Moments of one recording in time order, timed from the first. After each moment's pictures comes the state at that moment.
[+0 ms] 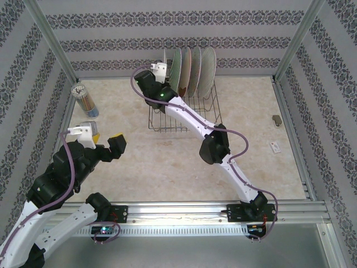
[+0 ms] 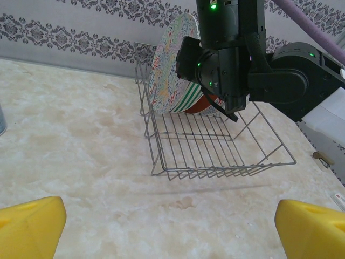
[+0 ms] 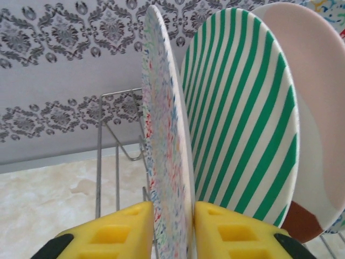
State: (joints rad) left arm -0.61 0.51 0.99 -0.82 -0.31 -0.46; right arm 0.79 2.55 2.64 -0.67 0.85 0.53
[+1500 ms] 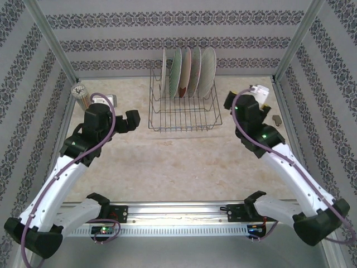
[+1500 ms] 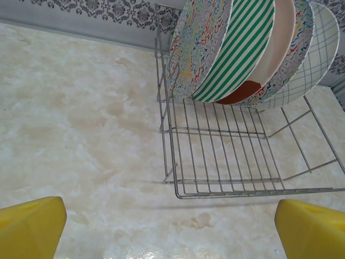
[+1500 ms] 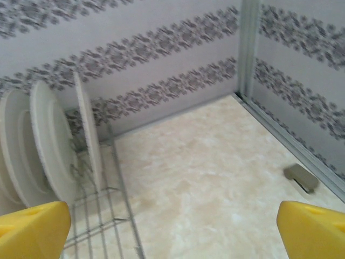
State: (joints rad) left arm -0.34 0.97 1.08 -0.64 -0.10 -0.43; right arm 0.46 1.04 1.08 -0.49 0.70 0.52
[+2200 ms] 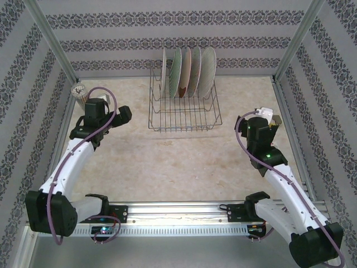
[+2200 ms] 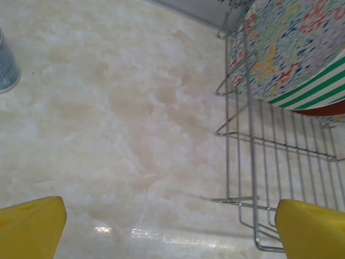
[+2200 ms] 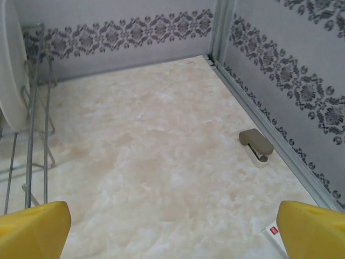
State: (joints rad) left arm -0.08 1.17 0.93 -0.42 0.04 -0.43; right arm 0.26 0.85 0.67 -0.30 0.50 0.24
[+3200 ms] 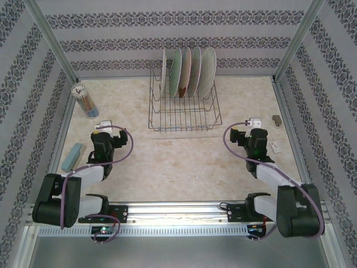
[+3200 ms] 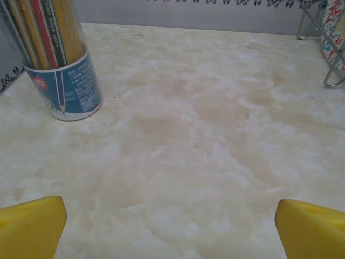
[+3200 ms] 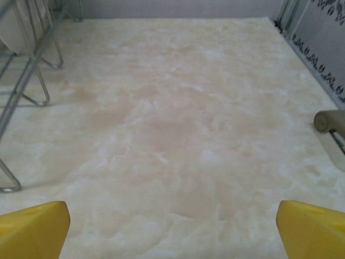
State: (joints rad) left arm -0.08 1.26 0.27 0.61 -0.25 -0.10; right arm 0.02 1.16 0.31 0.42 0.10 0.04
